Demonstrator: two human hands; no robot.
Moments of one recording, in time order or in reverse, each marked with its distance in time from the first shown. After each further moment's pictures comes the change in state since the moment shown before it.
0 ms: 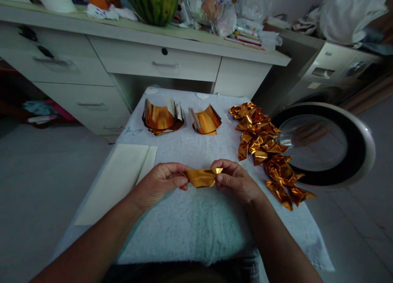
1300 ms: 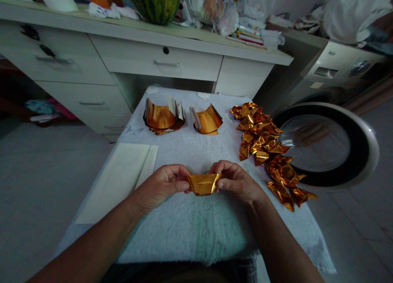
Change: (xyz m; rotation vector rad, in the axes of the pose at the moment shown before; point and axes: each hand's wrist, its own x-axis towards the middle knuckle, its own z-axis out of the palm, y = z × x) left_hand 0.000 -0.010 0.000 -0.218 -0.176 0.004; right_hand 0.004 0.004 0.000 0.154 -0.165 -0.131
